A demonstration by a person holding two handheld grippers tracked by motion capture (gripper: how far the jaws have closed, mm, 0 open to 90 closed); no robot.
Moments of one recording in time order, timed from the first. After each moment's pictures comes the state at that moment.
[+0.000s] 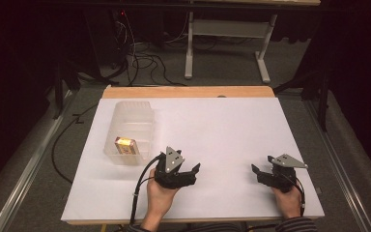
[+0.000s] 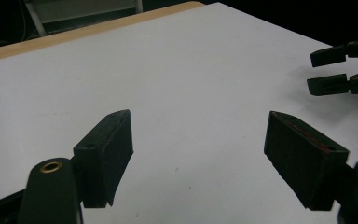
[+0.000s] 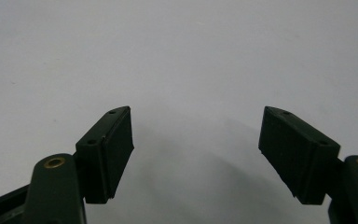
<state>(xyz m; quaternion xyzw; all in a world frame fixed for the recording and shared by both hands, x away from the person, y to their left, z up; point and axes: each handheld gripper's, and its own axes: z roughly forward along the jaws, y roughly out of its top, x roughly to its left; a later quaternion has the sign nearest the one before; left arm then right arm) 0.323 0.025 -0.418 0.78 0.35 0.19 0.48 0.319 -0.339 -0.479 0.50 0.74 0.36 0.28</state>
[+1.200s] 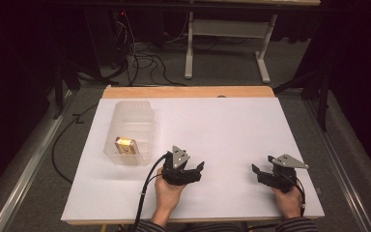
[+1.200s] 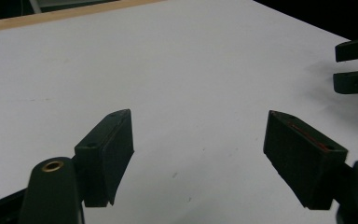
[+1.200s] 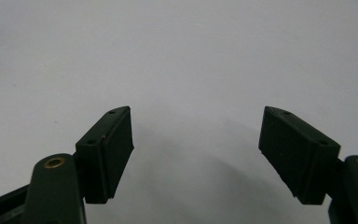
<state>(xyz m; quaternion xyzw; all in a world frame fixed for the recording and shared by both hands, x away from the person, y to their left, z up) 0.342 0.008 -0.445 0.77 0.38 0.18 0.48 0.318 -0.340 -0.479 0.50 0.74 0.37 0.28</state>
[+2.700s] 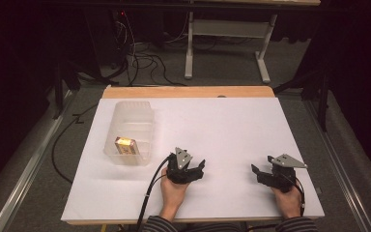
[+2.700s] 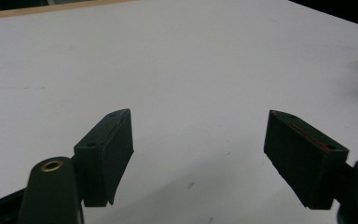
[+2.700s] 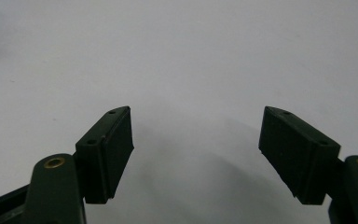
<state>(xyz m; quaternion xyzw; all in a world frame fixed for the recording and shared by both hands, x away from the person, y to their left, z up) 0.356 -0.005 -0.481 0.76 0.39 0.21 0.48 0.319 -0.338 -0.479 0.49 0.74 0.36 0.28</state>
